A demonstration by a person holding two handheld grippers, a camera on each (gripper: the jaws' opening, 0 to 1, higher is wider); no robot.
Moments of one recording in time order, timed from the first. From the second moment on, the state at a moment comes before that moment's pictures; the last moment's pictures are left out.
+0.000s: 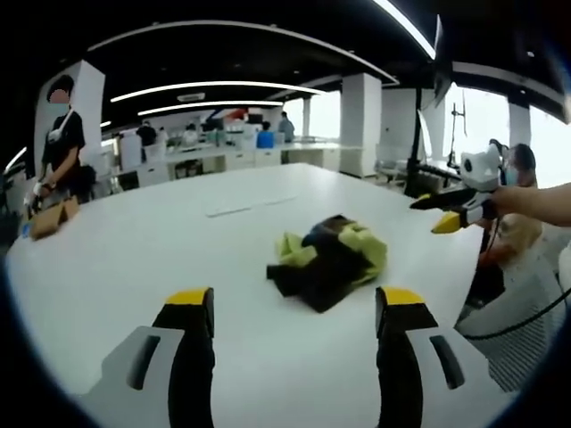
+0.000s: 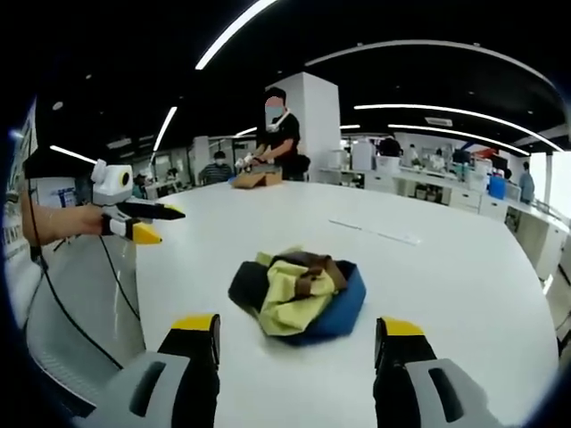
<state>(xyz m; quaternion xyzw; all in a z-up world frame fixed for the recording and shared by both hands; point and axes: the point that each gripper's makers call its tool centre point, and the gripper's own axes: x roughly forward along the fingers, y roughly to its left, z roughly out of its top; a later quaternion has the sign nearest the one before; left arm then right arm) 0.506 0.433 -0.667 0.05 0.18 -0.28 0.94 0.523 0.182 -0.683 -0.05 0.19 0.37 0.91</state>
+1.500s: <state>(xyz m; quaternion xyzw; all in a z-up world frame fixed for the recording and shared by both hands) 0.589 0.332 -0.696 0.02 0.20 -0.40 0.89 0.591 0.223 -0.727 -0.01 0.23 0.42 0.88</state>
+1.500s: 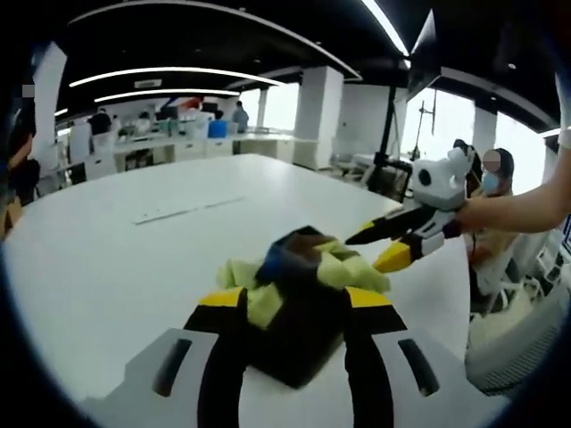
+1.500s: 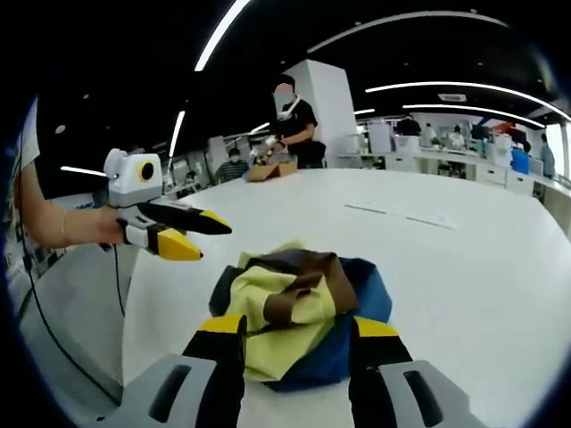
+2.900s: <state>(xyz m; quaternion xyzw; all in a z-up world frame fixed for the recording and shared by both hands) 0.596 0.312 -0.700 0.05 0.24 -0.42 0.88 0.605 0.250 -0.700 0.01 0.18 0.43 0.88</state>
